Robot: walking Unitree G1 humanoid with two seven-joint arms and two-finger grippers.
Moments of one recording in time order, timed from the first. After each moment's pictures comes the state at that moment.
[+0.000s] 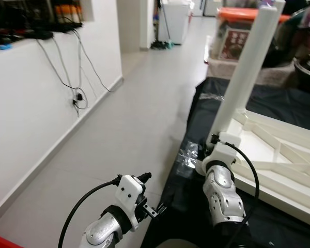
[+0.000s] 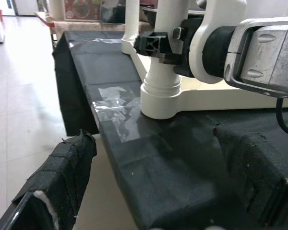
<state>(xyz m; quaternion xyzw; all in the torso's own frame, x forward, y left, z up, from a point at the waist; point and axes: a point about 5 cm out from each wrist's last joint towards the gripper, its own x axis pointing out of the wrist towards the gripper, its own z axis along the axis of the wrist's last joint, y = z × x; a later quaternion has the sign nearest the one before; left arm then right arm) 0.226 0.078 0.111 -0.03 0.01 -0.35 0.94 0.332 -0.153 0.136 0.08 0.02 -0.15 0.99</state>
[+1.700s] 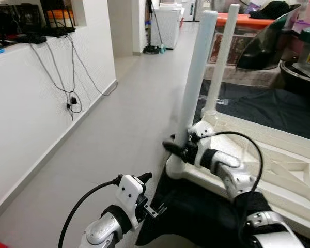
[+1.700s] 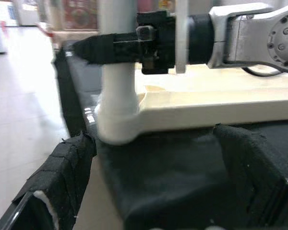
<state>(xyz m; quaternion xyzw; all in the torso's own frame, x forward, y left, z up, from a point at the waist) 0.225 0.079 0.110 -0.03 0.02 -0.35 0.94 0.367 -0.156 0.139 -0.01 0.06 0.24 0.97</state>
